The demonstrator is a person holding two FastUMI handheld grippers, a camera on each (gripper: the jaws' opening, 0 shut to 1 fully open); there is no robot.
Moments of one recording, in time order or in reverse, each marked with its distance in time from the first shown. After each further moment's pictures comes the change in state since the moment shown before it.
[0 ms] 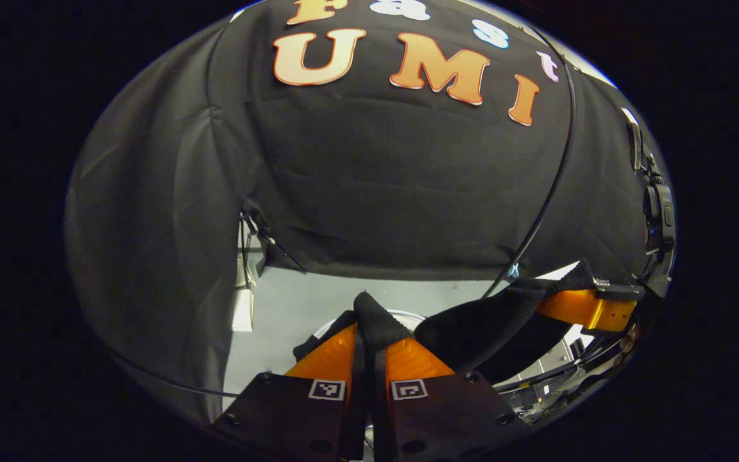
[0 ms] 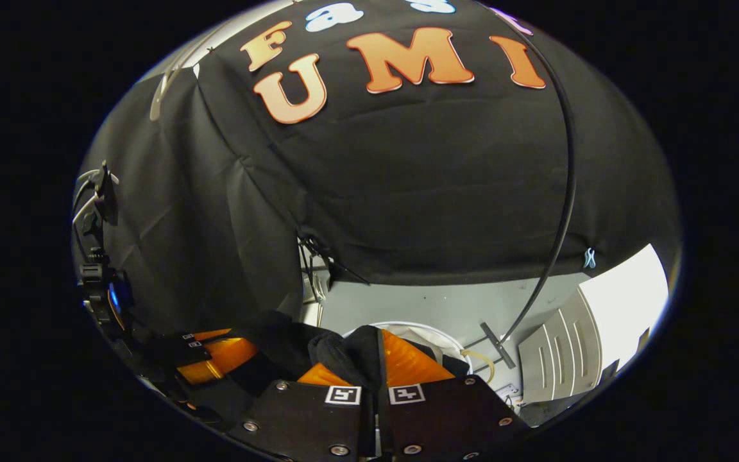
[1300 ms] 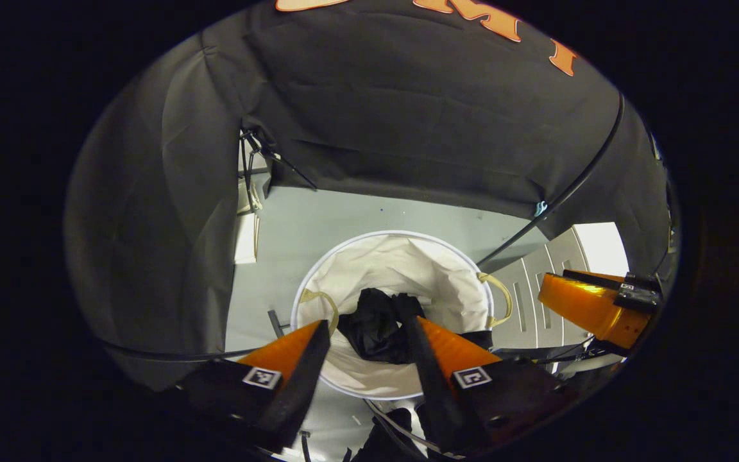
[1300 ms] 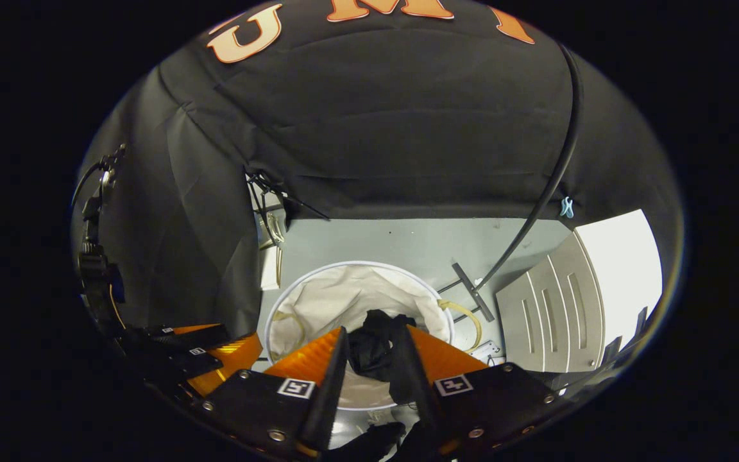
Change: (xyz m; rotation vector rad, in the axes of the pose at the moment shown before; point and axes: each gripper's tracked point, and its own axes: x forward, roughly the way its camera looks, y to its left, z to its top) left arm 0.067 0.026 -0.099 -0.032 0.356 0.097; right arm 0.070 -0.061 -0.080 0.040 0.278 -0.159
